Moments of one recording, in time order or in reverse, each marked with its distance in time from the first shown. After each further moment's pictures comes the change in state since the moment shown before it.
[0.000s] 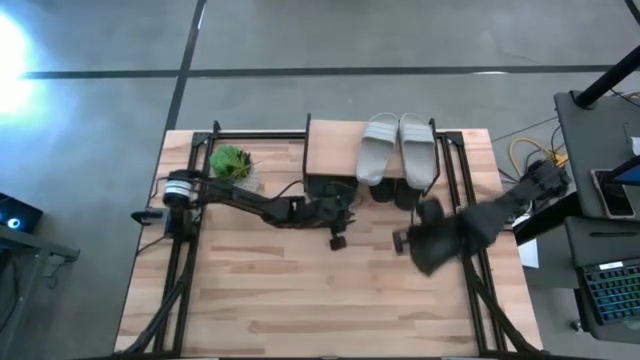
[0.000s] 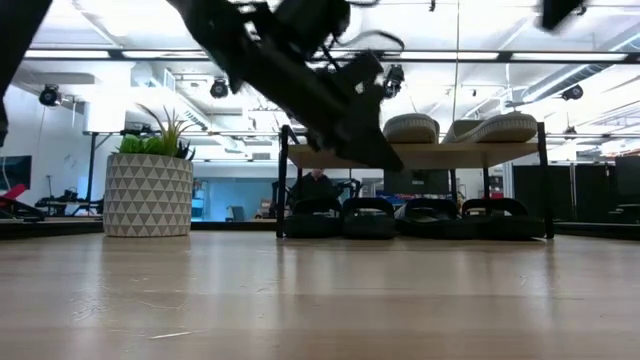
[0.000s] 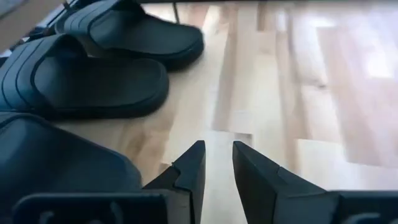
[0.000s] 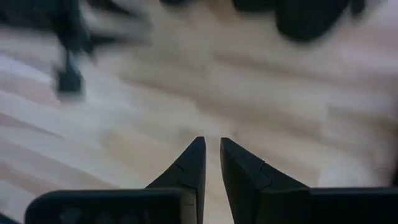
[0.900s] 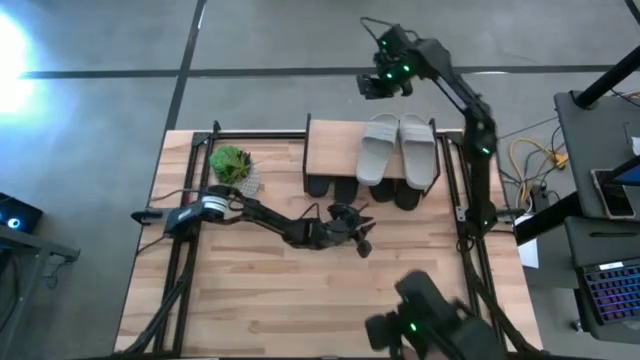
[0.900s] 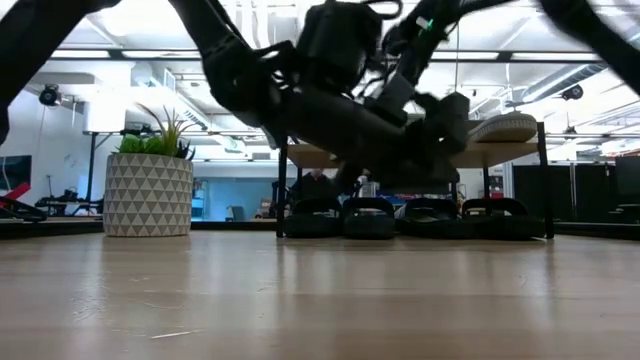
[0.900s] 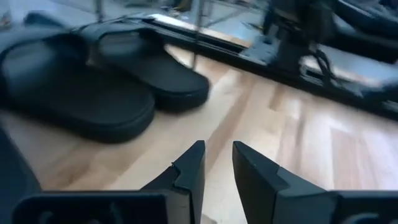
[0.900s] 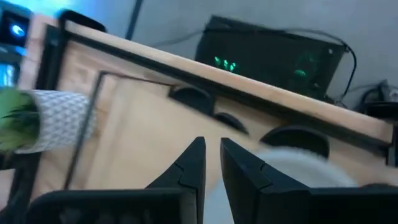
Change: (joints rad) left arm -0.090 0.289 0.117 0.445 -0.265 -0.299; right arm -1.442 0.616 0.877 0.133 -0.711 -1.423
